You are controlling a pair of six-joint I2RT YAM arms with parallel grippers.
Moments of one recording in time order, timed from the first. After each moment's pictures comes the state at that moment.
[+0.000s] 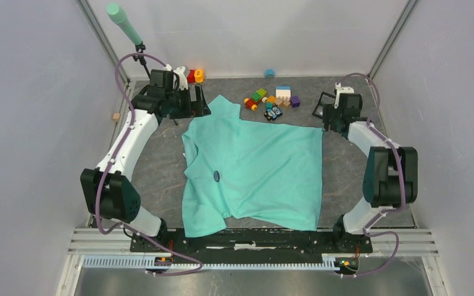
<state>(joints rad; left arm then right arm) -0.19 1.56 1.46 -0.67 0.28 -0.24 -0.01 1.60 1.01 -0.16 0.17 -0.04</state>
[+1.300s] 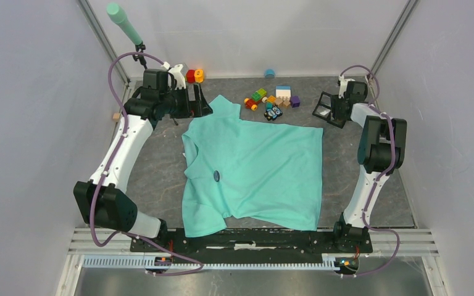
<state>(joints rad) -0.19 1.45 1.45 -0.68 0.38 -0.24 -0.15 2.10 1.44 -0.17 0.03 -0.18</state>
